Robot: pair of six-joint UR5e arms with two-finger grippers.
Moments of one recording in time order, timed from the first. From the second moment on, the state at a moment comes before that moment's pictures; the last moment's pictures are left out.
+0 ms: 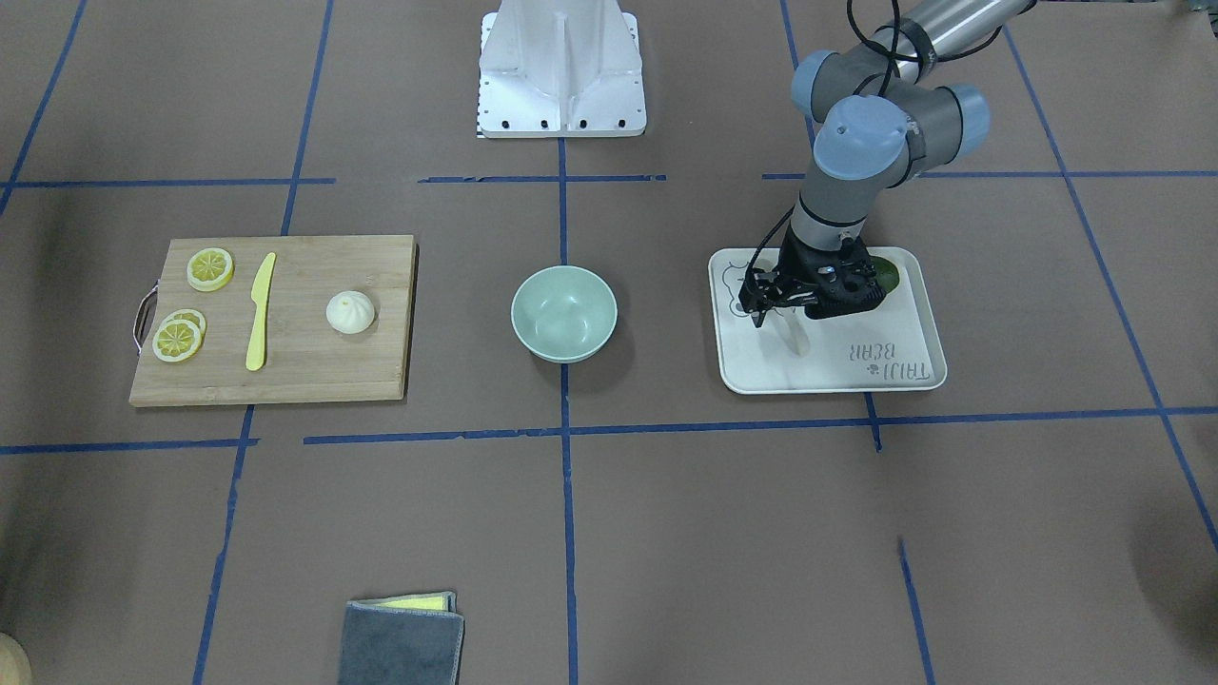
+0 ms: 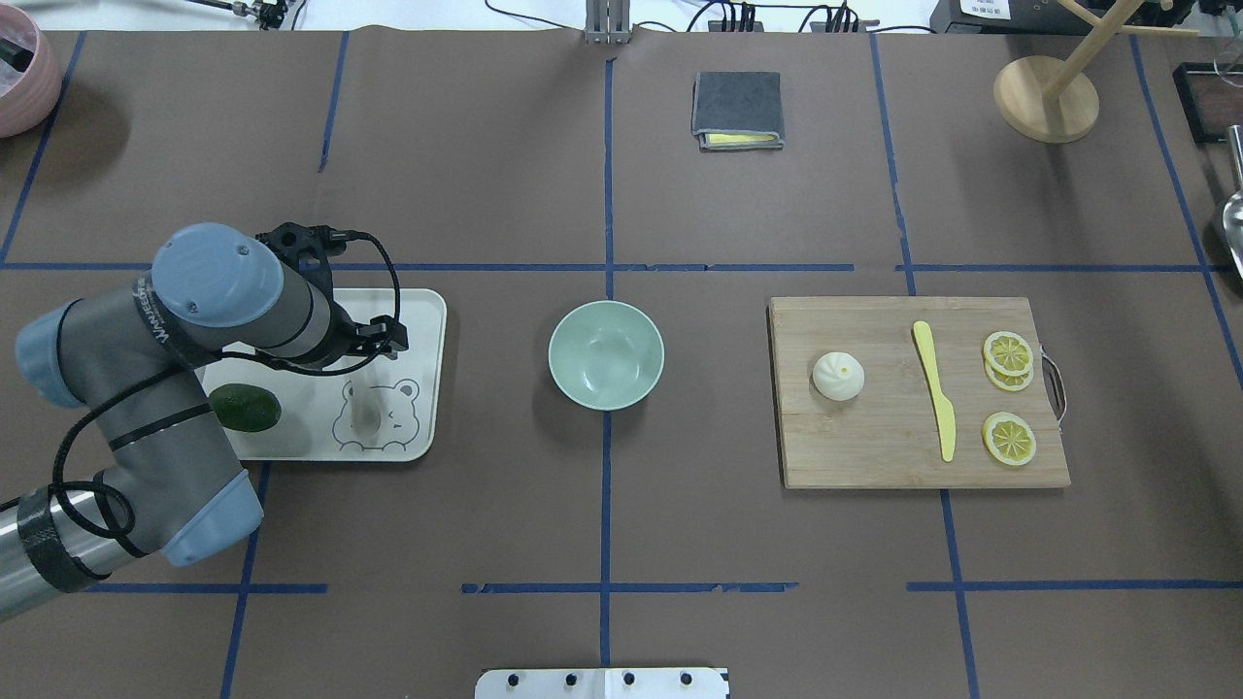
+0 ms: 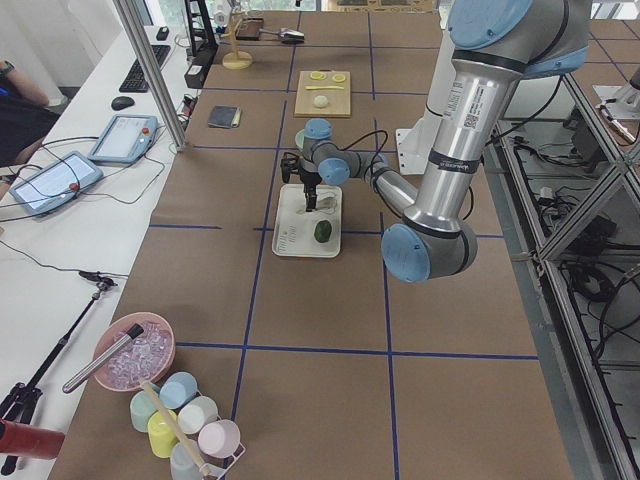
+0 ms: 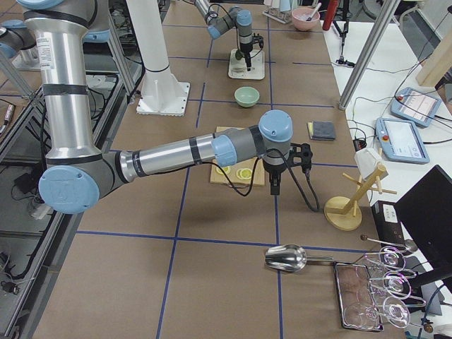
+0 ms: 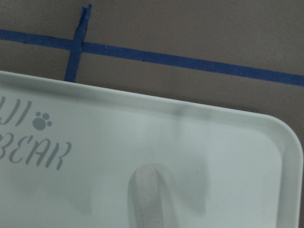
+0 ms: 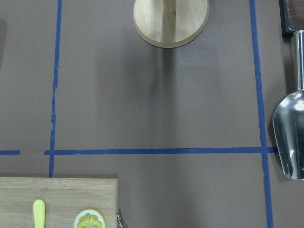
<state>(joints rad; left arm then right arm) -0.61 -1.91 -1.71 -1.83 -1.85 -1.28 1.47 -1.51 1.79 -1.48 2.44 0.39</state>
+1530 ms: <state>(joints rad) -0.64 -1.91 -1.84 -1.71 -1.85 -1.28 1.34 -1.48 1.88 -1.48 2.43 0.57</state>
